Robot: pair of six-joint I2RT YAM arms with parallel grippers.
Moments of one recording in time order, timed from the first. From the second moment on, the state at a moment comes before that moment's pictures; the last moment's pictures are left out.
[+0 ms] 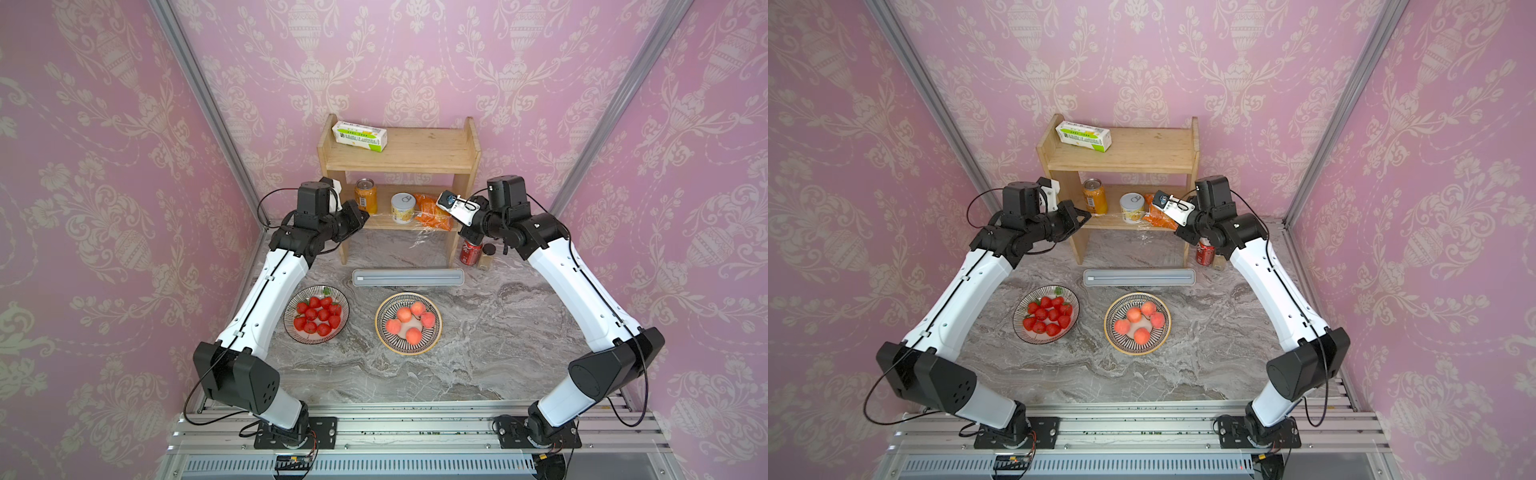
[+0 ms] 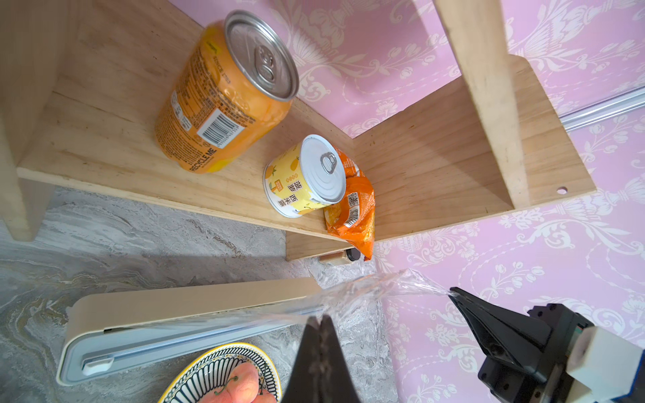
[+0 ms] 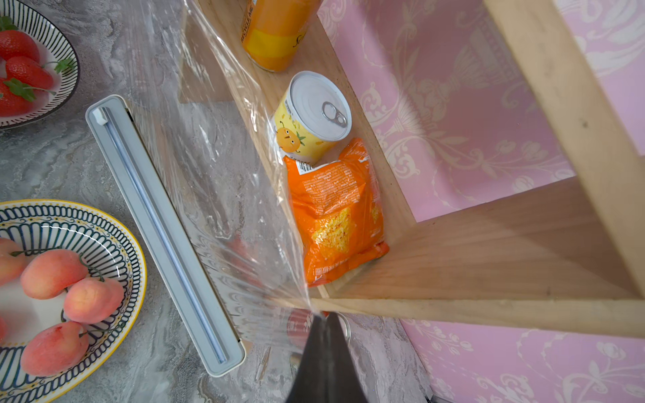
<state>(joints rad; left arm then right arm) -0.24 1.54 1.64 -0.54 0.37 -0.78 0.37 1.63 1.84 -0.76 -0.08 -0.79</state>
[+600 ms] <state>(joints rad) -0.25 1.53 1.68 -0.55 0.35 -0.78 0.37 1.62 1.87 -0.76 -0.07 -0.79</state>
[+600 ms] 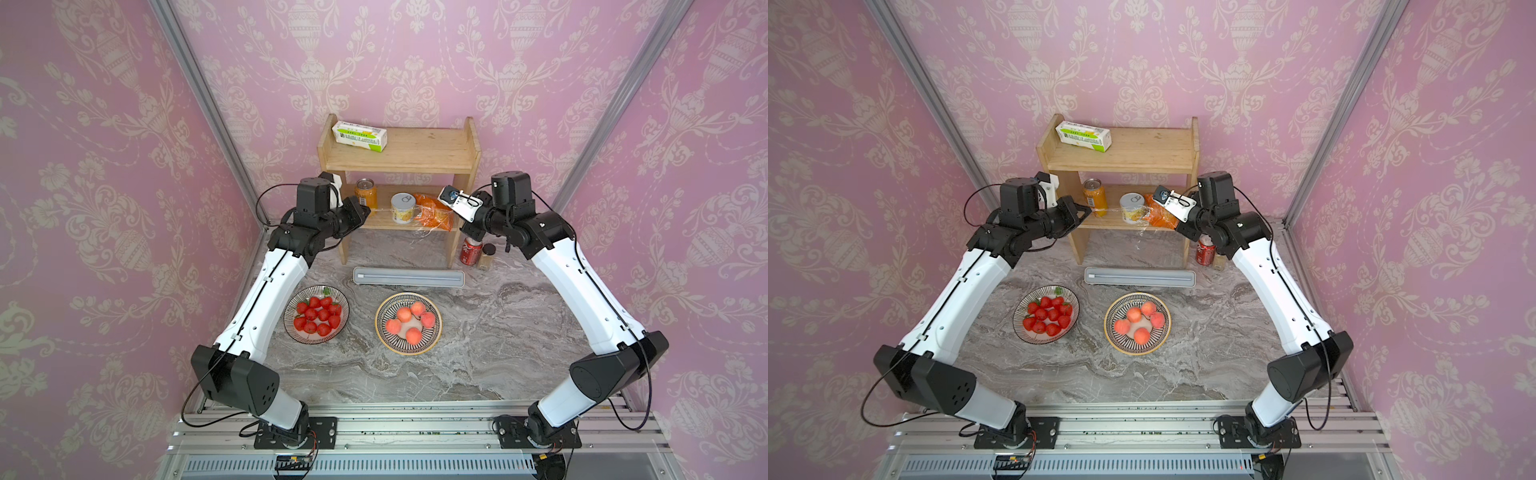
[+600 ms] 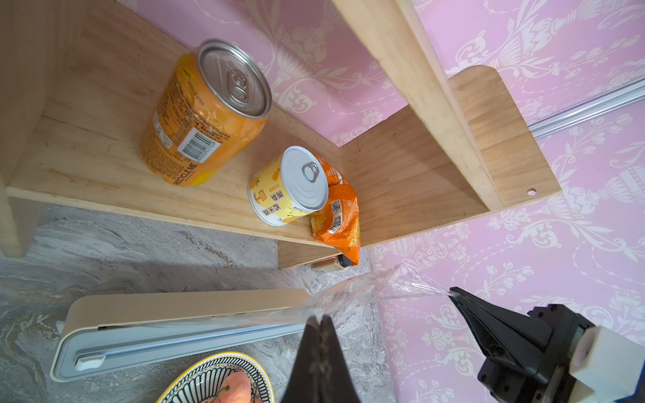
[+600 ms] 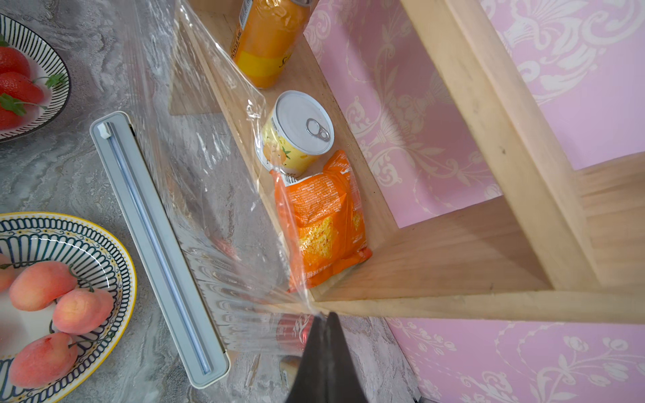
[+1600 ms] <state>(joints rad) -0.27 1.53 1.75 -0.58 0.32 -0.75 0.38 1.62 1.91 -0.76 -0.05 -0.79</state>
